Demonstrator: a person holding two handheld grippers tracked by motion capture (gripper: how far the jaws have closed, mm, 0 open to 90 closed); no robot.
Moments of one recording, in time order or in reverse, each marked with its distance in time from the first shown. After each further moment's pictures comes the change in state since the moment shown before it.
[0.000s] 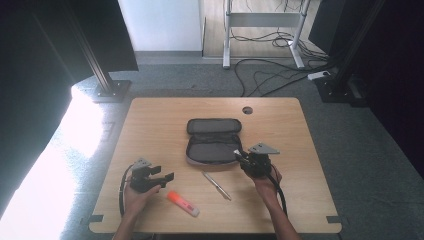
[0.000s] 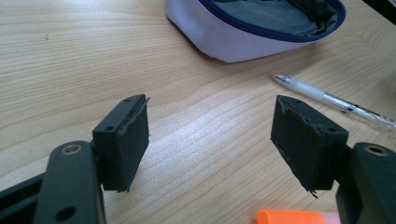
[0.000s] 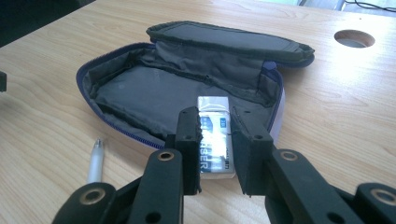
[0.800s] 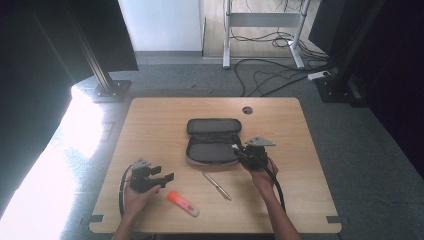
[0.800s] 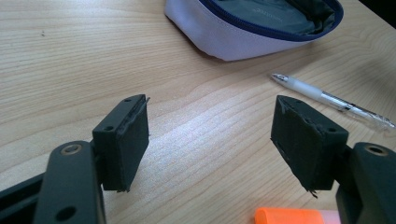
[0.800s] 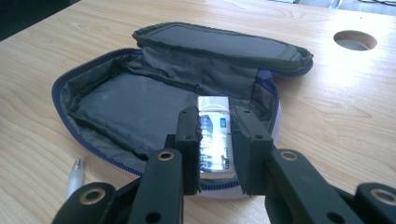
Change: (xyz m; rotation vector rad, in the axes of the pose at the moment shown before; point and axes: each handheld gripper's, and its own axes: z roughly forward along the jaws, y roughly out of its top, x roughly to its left) left arm 0.001 0.000 0.000 0.005 -0.010 -0.011; right arm -0.008 0.012 0.022 0.023 -0.014 0.012
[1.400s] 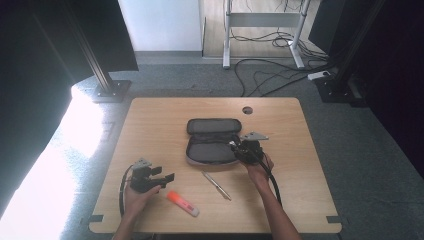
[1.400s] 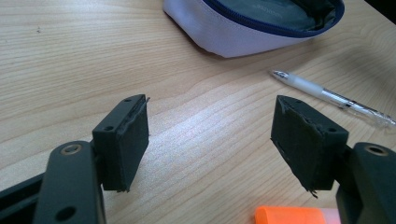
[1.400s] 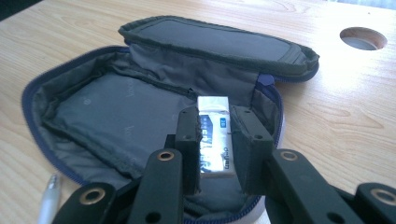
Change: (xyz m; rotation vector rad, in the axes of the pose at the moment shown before) left arm 0.000 0.000 0.002 0.012 -0.003 0.004; right arm -0.003 0.008 0.025 0.039 -0.018 -0.010
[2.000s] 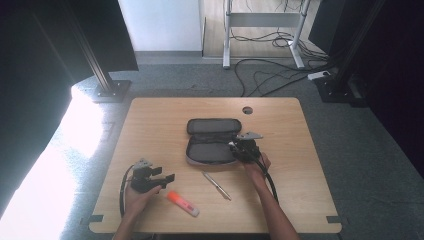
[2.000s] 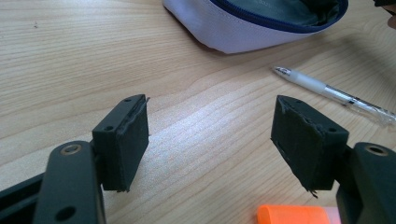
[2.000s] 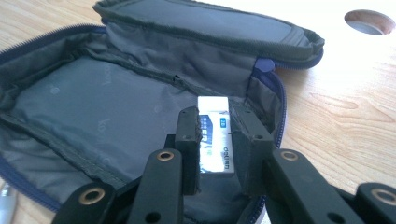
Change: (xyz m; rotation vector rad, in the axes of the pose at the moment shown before) left arm 0.000 -0.001 0.002 0.011 0.001 0.002; right arm -0.003 -0.006 0.024 0.048 -0.036 -0.013
